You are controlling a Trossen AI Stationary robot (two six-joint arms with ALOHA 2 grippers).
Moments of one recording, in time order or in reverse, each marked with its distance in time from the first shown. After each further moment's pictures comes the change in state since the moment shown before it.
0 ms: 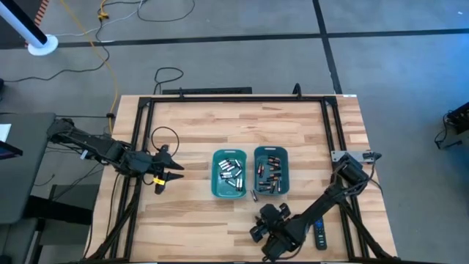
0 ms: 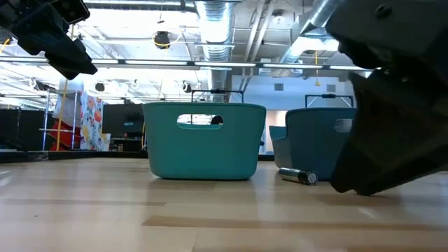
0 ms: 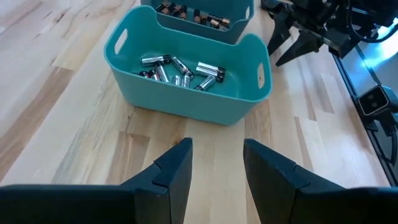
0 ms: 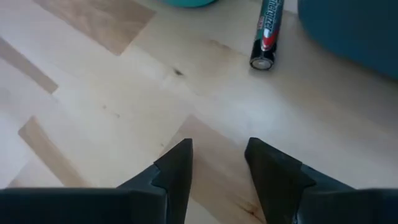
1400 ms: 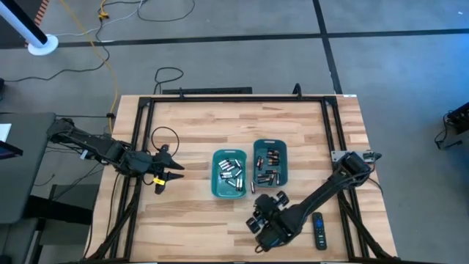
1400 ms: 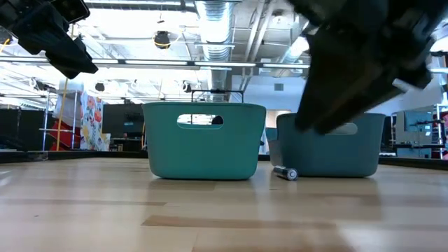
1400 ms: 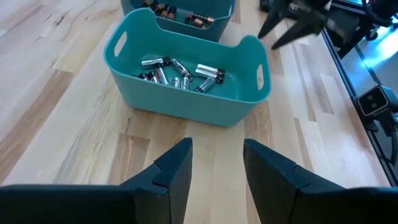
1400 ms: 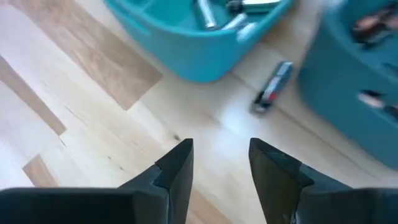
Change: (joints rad) left arm 0.000 0.000 0.001 0.005 0.000 0.011; right arm -0.093 -0.074 0.100 -0.159 0.010 -0.262
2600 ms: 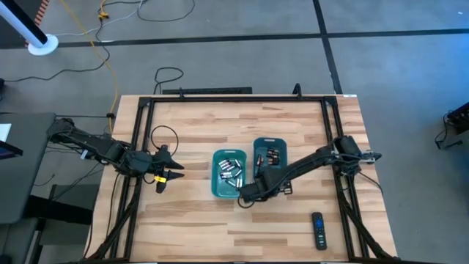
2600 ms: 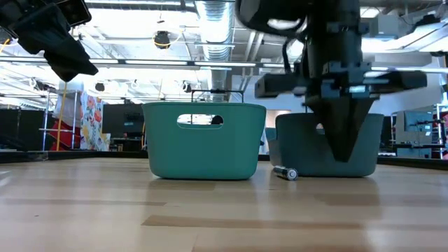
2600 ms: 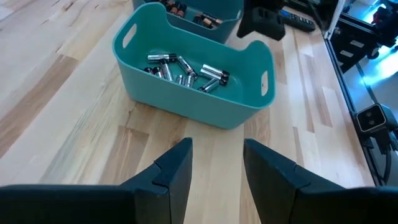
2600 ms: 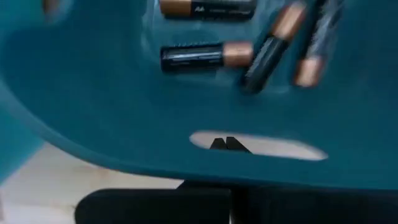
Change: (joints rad) left arm 0.000 0.000 0.000 -0.005 -0.019 -0.101; right arm -0.325 -0.069 -0.044 -0.212 -0.622 0.336
